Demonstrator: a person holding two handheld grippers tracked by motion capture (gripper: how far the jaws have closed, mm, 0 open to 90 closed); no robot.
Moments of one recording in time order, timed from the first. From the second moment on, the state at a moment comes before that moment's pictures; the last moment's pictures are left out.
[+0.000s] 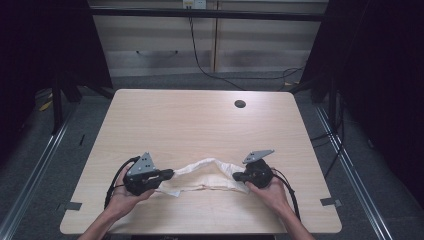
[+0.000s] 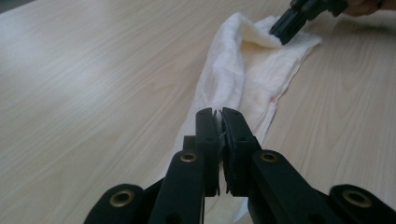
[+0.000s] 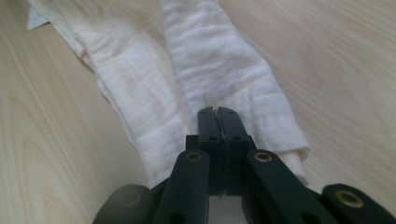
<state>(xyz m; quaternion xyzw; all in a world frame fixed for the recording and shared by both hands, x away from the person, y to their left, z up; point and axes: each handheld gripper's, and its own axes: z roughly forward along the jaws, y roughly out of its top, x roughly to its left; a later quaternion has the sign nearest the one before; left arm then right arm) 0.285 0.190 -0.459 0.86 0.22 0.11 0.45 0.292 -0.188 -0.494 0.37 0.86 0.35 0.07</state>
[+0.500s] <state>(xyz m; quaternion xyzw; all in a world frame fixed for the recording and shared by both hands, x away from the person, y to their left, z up) 0.281 0.198 -0.495 0.88 0.25 0.09 0.39 0.252 -0.212 -0.479 0.36 0.85 0.38 0.11</state>
